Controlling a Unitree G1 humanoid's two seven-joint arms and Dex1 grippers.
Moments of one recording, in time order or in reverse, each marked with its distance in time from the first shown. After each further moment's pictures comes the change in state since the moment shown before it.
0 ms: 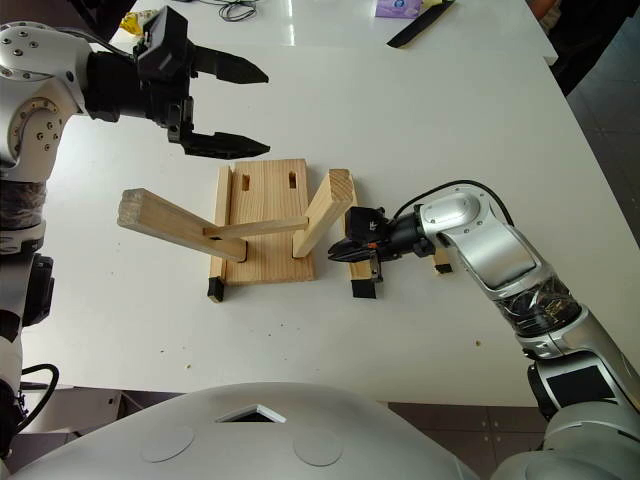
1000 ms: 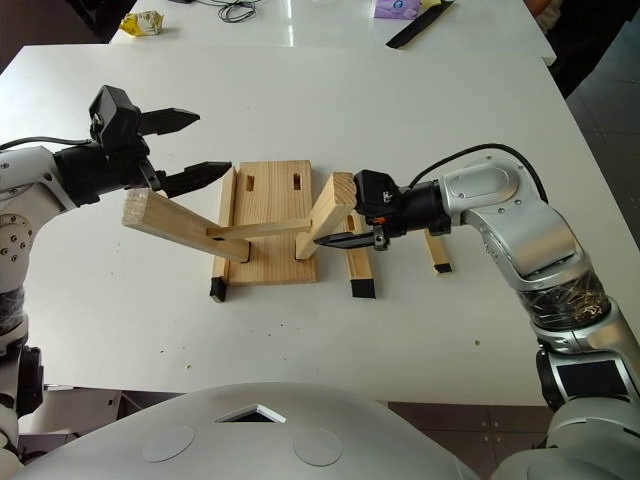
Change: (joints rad) left arm 0.531 0.030 0.351 -0.441 -0.121 0.229 0.563; right arm -0.058 -0.042 -0.126 -0.116 0.180 -0.042 -0.009
